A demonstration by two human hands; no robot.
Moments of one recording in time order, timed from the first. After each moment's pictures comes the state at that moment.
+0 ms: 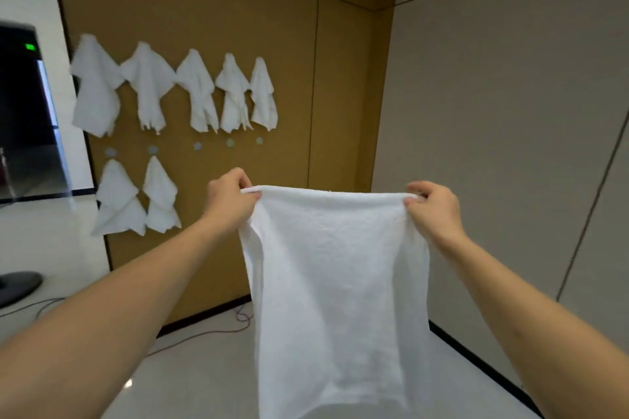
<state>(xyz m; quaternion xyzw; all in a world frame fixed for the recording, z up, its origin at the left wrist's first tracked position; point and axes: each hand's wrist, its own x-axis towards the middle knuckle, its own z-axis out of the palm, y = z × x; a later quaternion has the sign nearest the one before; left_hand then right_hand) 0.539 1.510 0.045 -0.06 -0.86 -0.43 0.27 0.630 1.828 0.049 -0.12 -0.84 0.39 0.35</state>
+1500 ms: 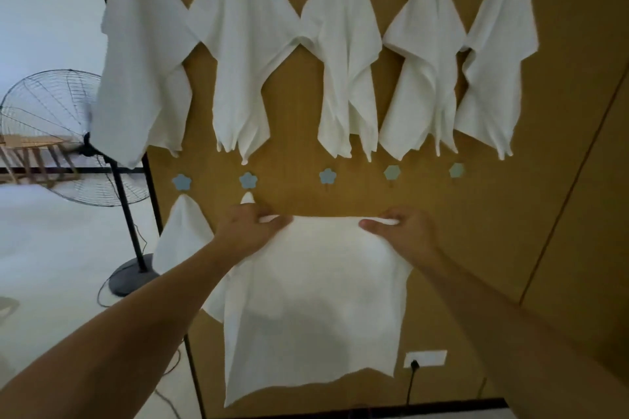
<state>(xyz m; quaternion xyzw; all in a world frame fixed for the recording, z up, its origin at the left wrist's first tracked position) -0.265 1.214 -0.032 0.13 -0.93 -0.28 0.18 -0.344 1.501 -0.036 0.13 -0.88 0.44 0.10</state>
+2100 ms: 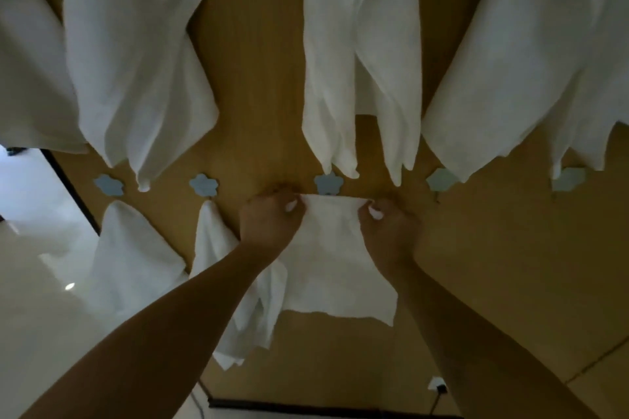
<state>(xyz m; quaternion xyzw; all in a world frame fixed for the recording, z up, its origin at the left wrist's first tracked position) -0.509 1.218 -0.095 0.12 -0.91 -0.14 0.36 -0.589 1.404 -0.128 0.19 -0.81 0.45 0.34</state>
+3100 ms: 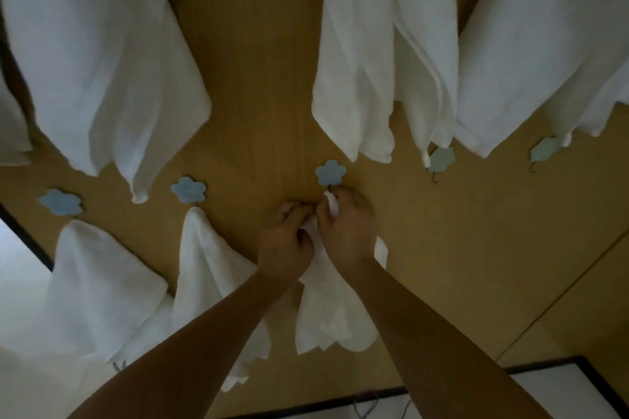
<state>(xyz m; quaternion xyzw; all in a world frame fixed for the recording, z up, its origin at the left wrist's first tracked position) -0.517 1.213 -0.161 -0.07 -0.86 -0.32 0.40 -0.561 1.326 -0.143 0.16 -0.84 0.35 0.39</state>
